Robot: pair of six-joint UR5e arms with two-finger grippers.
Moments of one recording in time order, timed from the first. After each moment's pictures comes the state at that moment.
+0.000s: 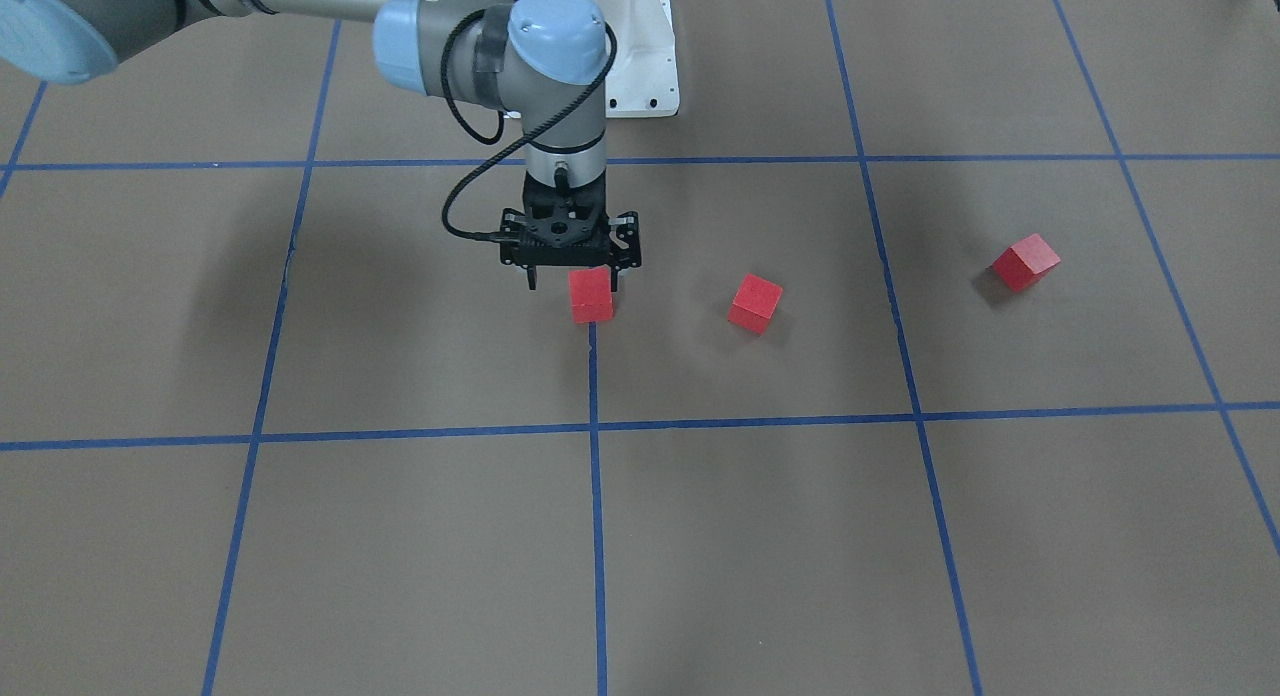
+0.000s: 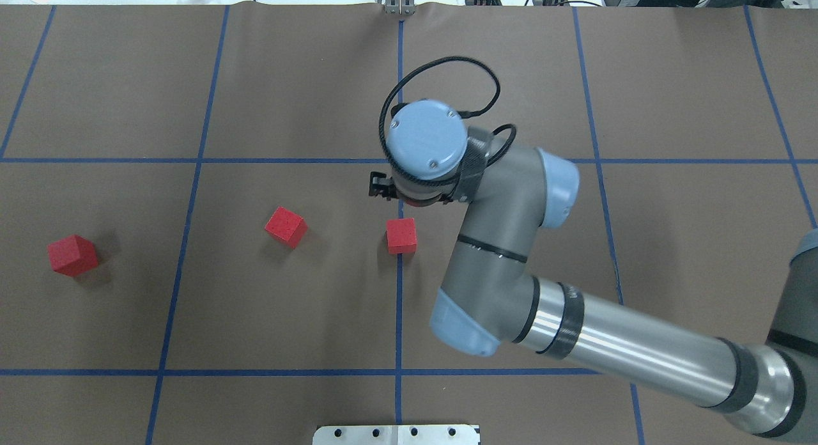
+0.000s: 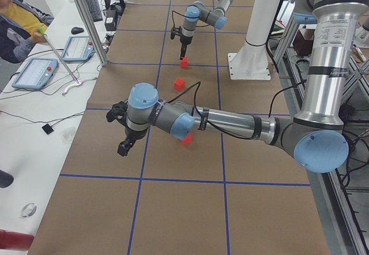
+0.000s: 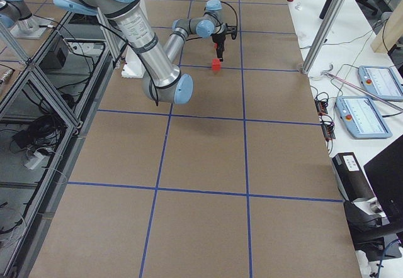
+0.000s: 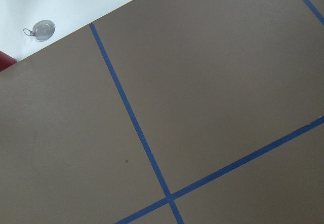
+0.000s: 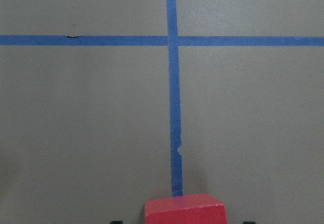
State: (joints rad) left arm -1.52 -1.65 -1.66 -1.89 -2.28 0.11; right arm 0.54 -0.78 1.65 -1.65 1.74 1.27
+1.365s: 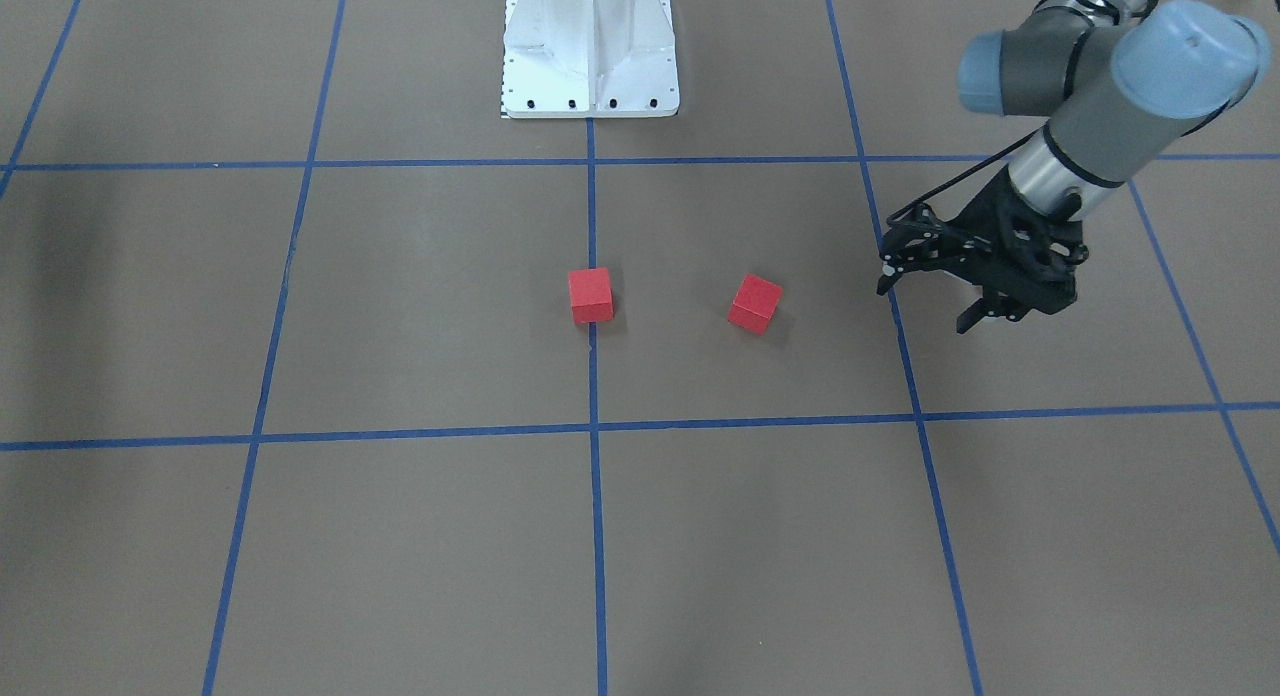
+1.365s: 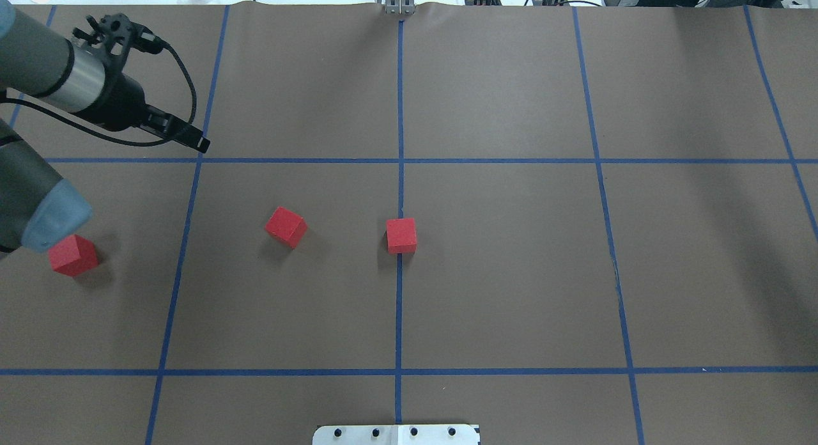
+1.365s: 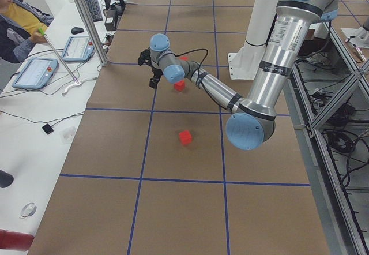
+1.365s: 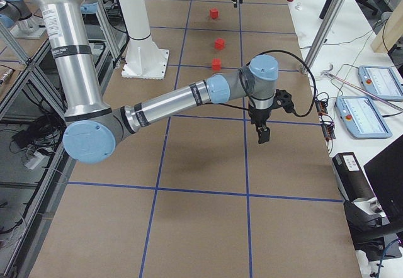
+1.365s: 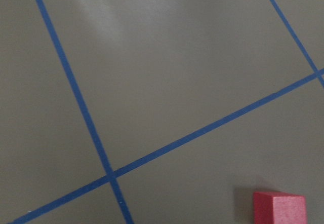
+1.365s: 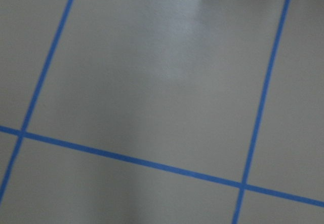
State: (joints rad) left arm -0.92 -1.91 -1.79 -1.91 -2.21 -0.60; right arm 1.53 -1.49 1.76 -1.67 2.27 -0.09
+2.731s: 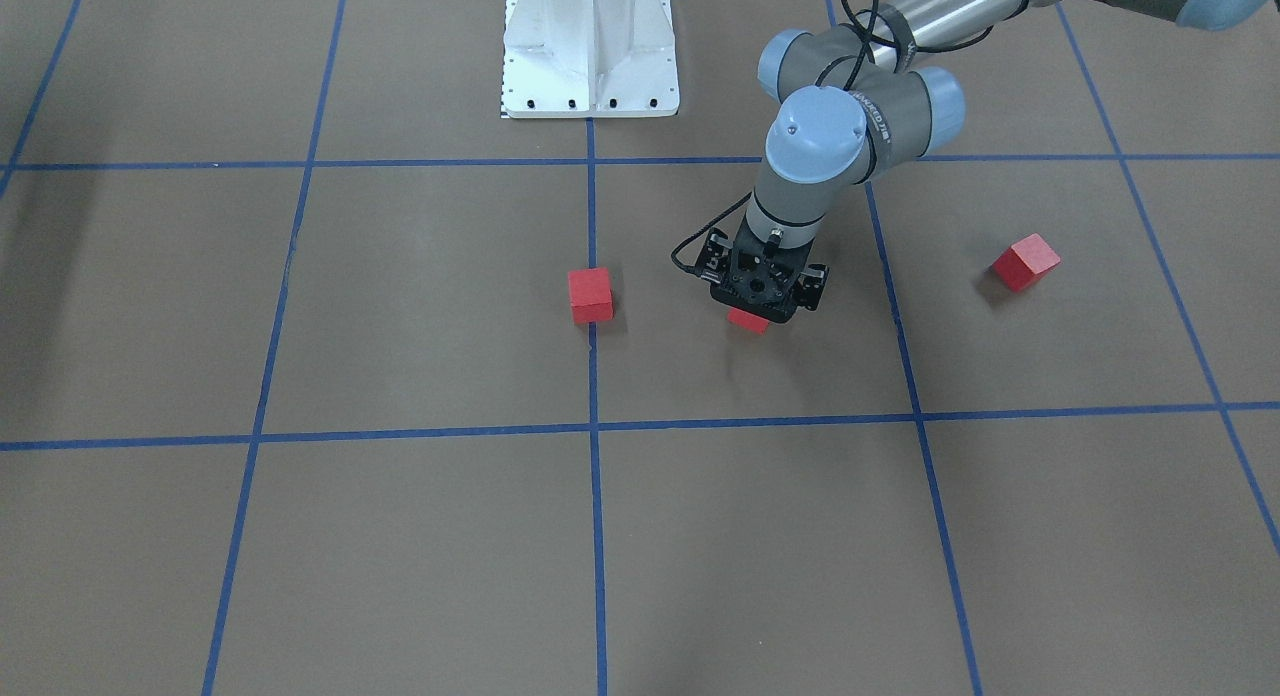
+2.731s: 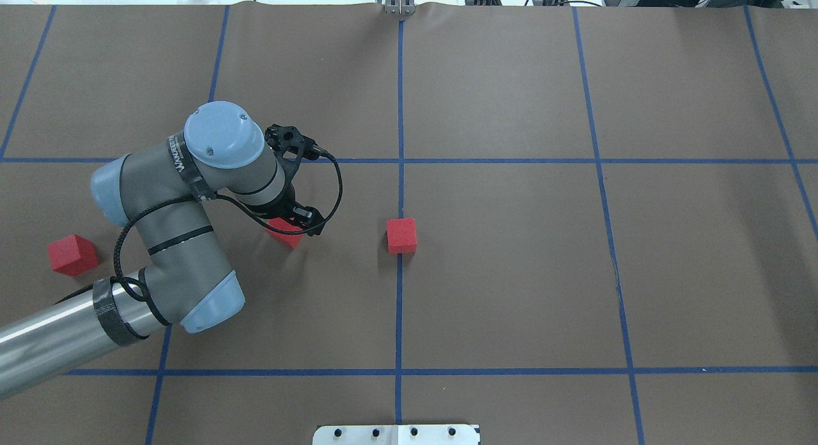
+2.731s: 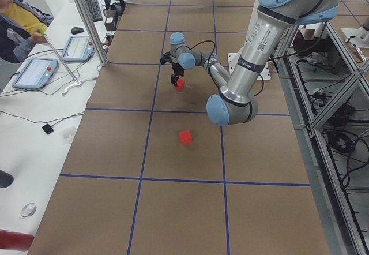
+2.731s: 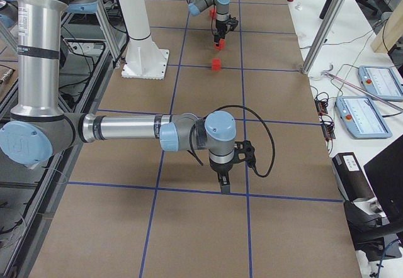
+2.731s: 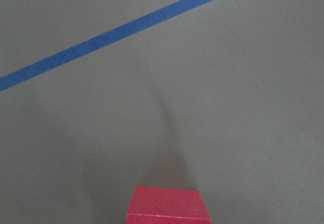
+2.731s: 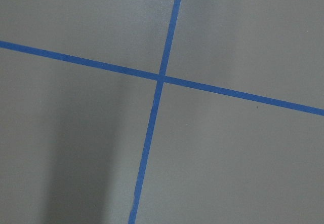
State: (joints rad) left arm -0.61 -2.12 -1.62 -1.70 -1.98 -0.71; right arm 1.58 -1.68 1.74 -1.52 2.27 -0.10
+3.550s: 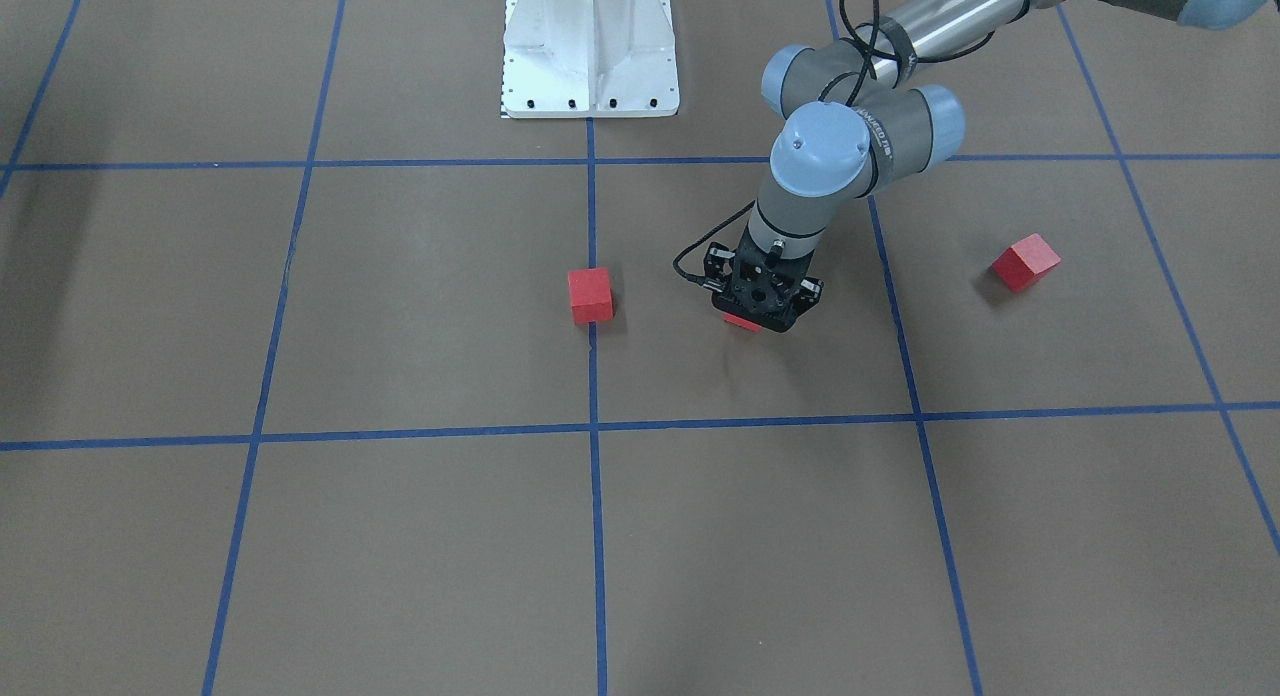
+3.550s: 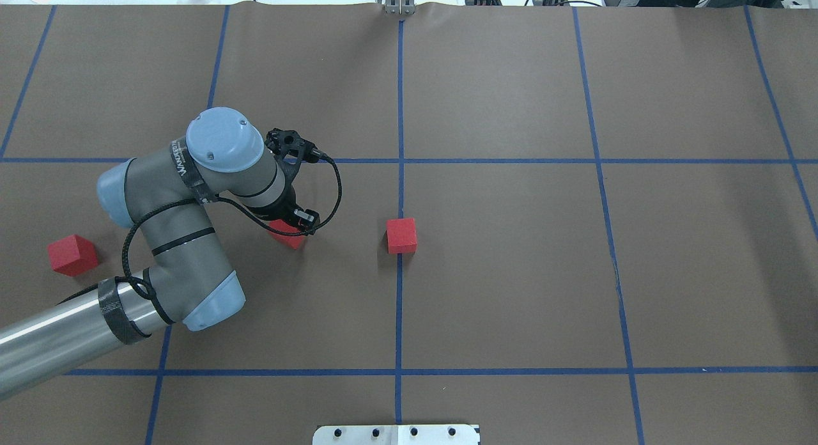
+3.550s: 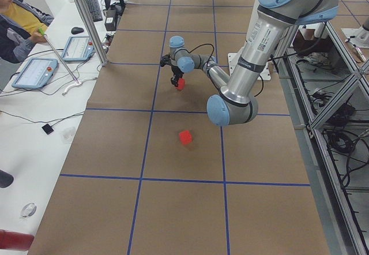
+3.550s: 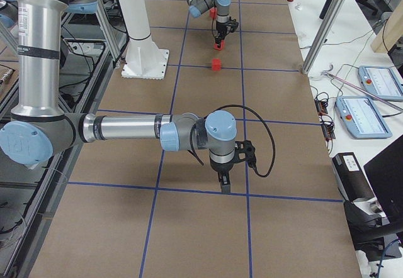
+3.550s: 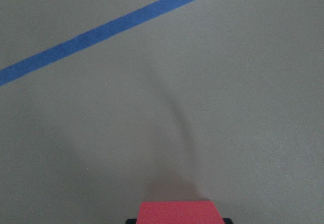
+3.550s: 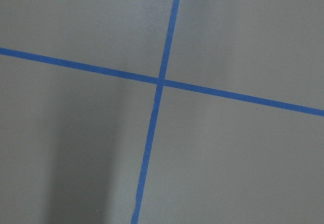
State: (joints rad) left arm -0.61 -2.12 -1.59 -1.75 -2.00 -0.71; right arm 1.58 -1.68 1.74 -1.52 2.27 -0.10
